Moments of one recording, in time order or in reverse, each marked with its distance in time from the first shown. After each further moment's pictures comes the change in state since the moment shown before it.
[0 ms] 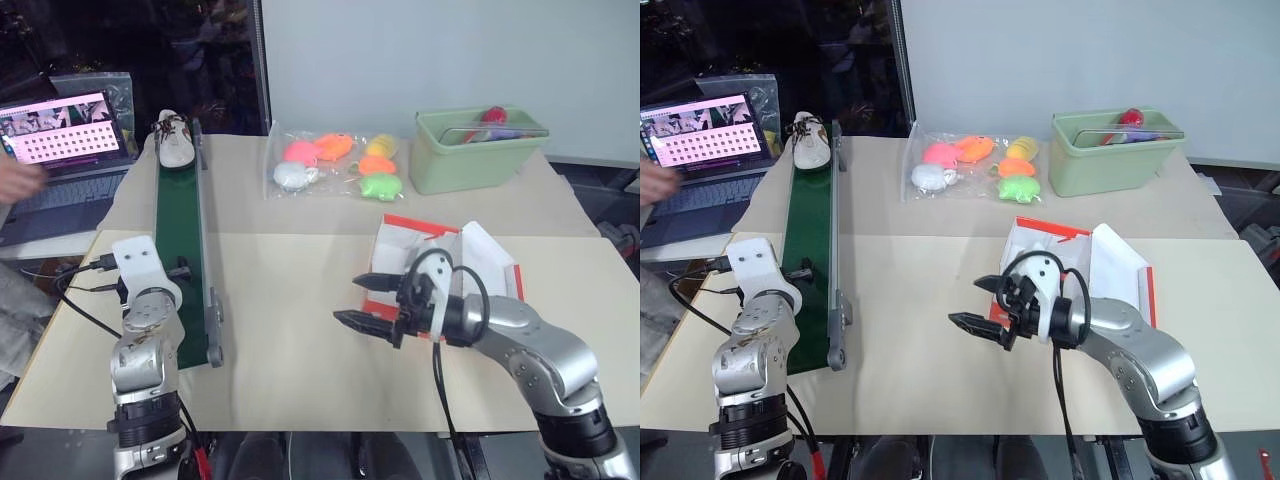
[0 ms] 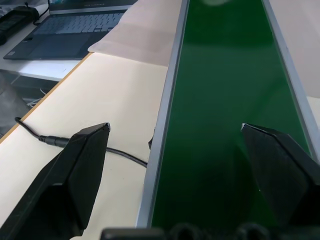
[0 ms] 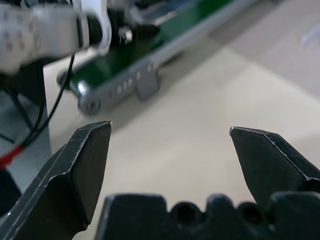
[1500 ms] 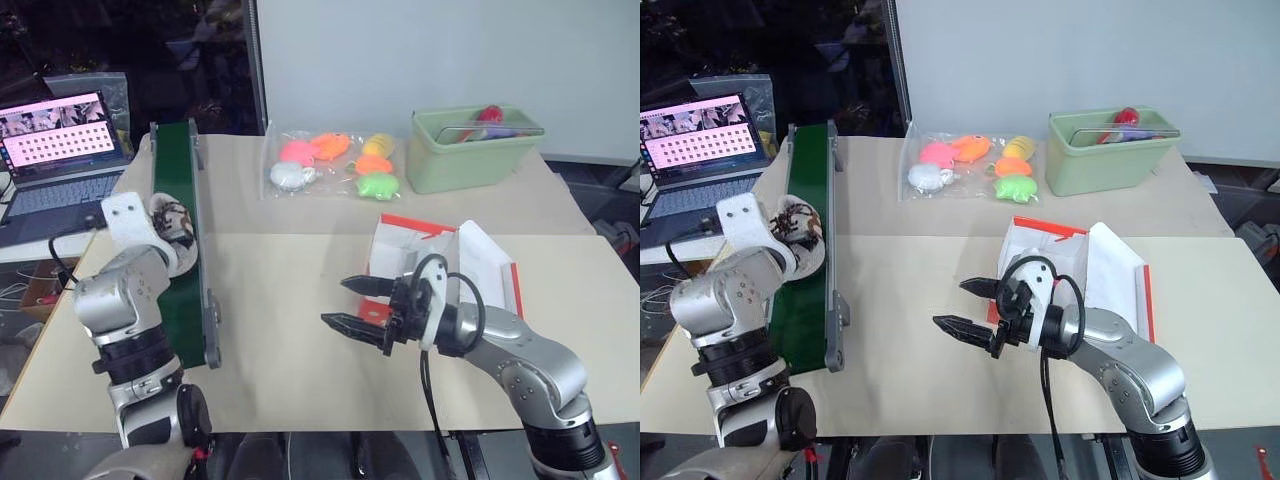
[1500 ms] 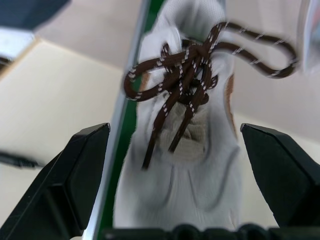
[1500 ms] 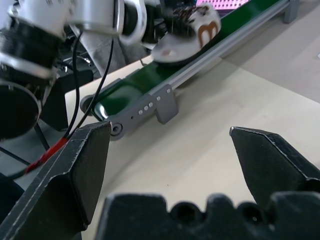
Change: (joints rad) left arm -0.296 0.000 0.170 0.068 -0.066 0.471 -0.089; right arm 0.012 0.091 -0.004 -0.039 0.083 -0.015 -0.072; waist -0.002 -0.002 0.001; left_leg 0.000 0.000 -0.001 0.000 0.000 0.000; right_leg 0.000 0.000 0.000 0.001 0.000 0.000
